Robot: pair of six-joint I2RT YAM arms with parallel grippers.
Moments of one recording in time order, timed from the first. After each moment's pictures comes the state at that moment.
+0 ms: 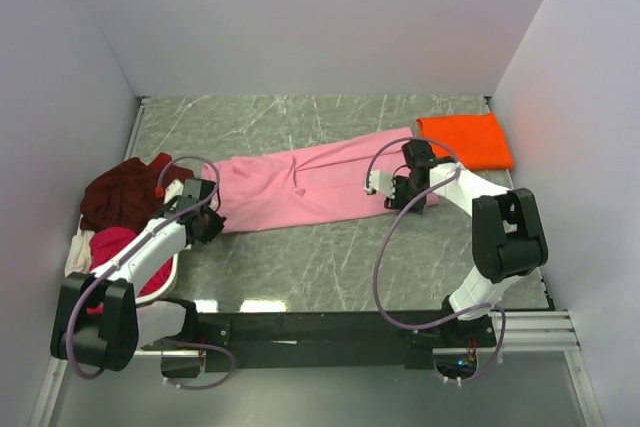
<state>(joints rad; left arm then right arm) -0.20 1.19 0.60 -0.47 -0.23 -1.04 0.22 1.66 1.01 -0.61 -0.16 -1.22</state>
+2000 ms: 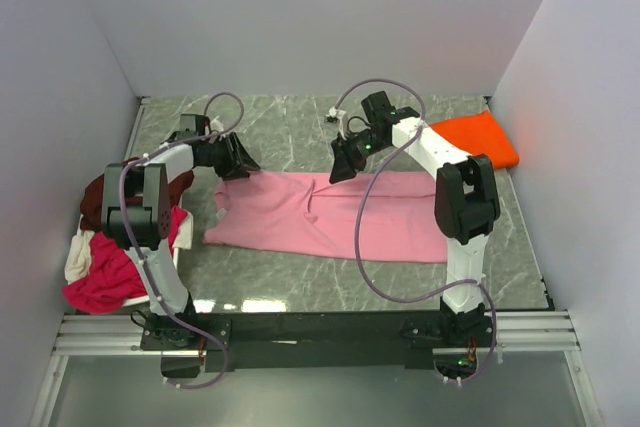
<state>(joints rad) -0.01 1.90 1.23 -0.27 0.64 -0.46 0.36 2.03 1.67 -0.81 -0.87 -0.47</state>
